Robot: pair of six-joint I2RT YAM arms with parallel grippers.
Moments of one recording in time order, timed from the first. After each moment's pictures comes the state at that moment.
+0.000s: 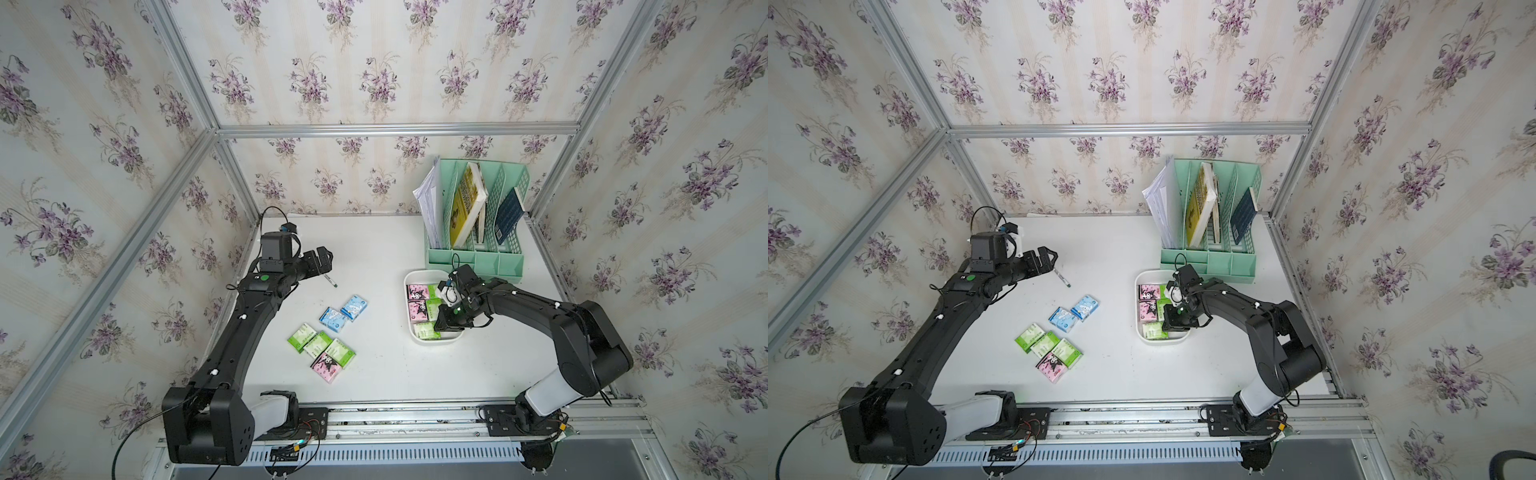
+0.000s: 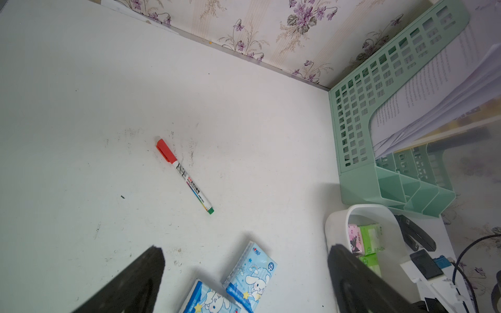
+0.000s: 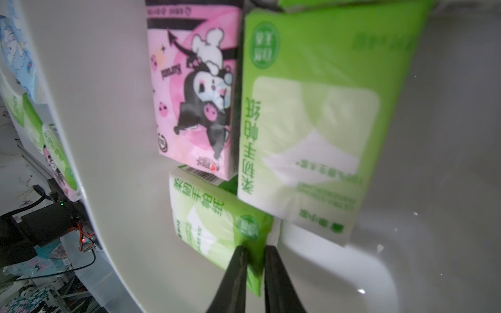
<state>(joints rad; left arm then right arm) -0.03 1.23 1.03 -0.48 0.22 -0.36 0.49 1.59 0.89 -0.63 -0.47 0.33</state>
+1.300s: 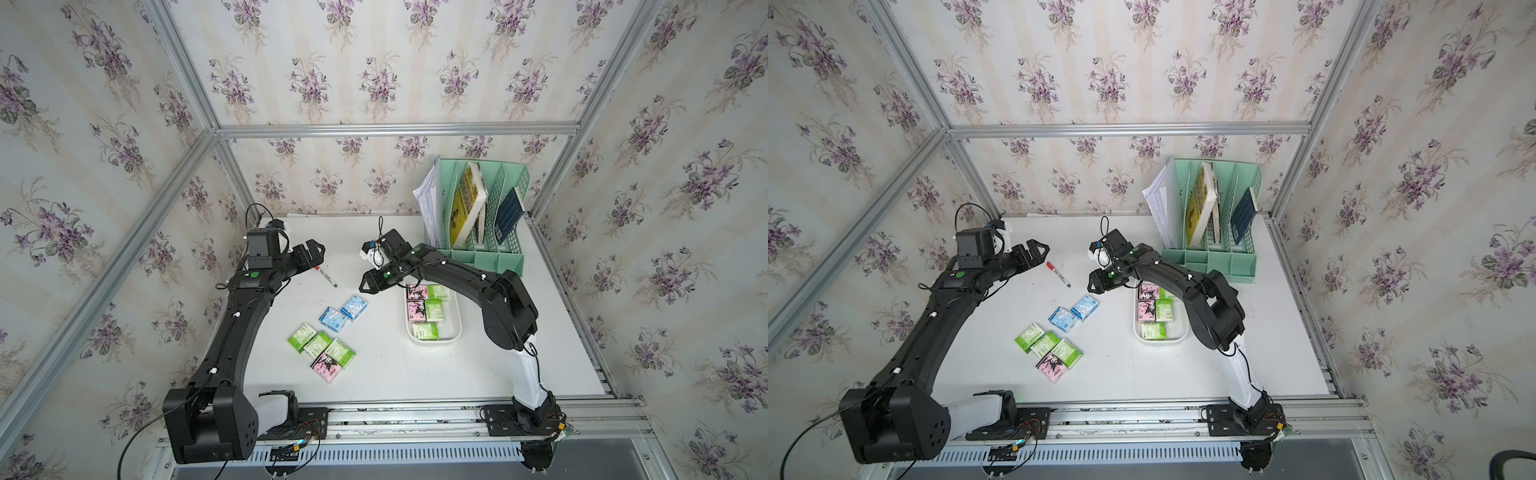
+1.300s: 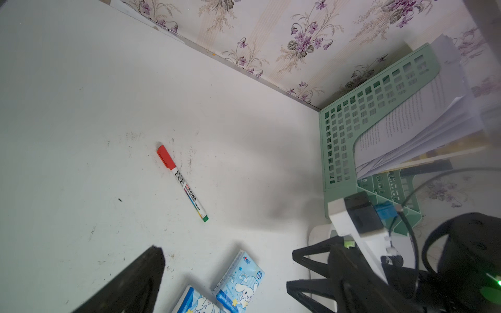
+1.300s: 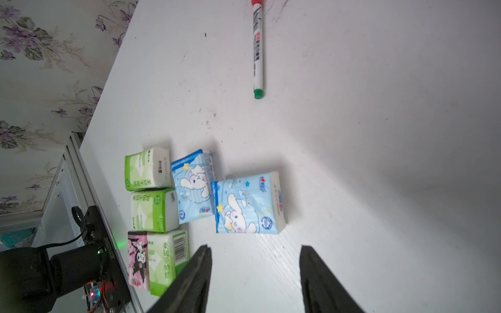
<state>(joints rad) 0.07 1.24 1.06 -0.48 0.33 -0.42 0.77 2.17 1.77 -0.62 -0.43 0.24</state>
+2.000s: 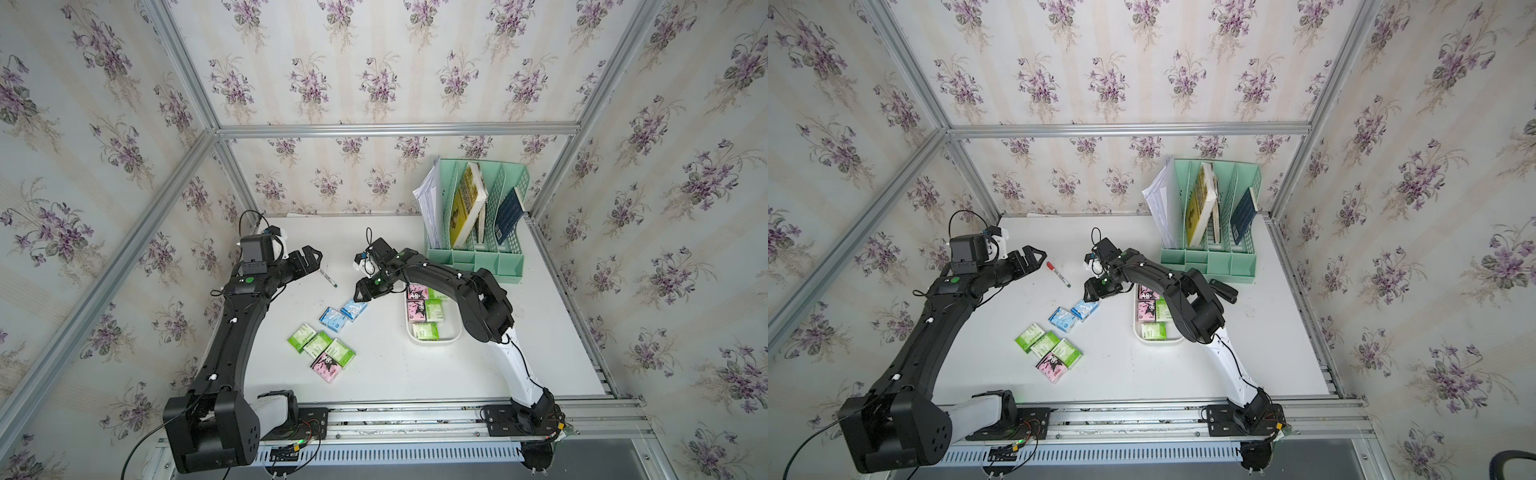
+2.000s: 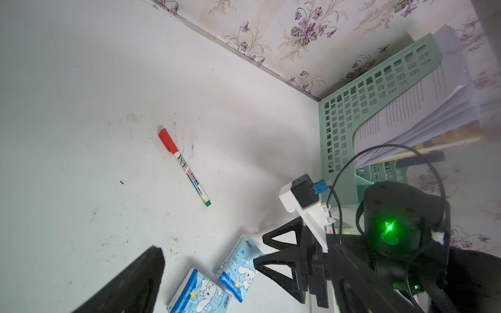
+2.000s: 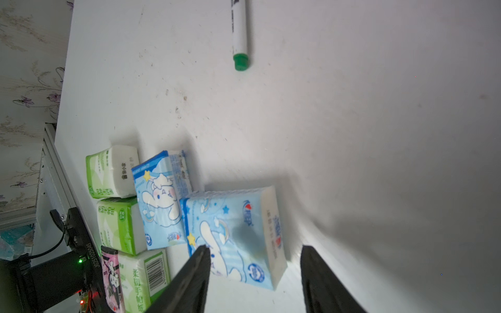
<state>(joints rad) 0.11 1.21 1.03 -0.51 0.39 -0.40 0.80 2.34 1.89 -0.68 -0.47 0.25</state>
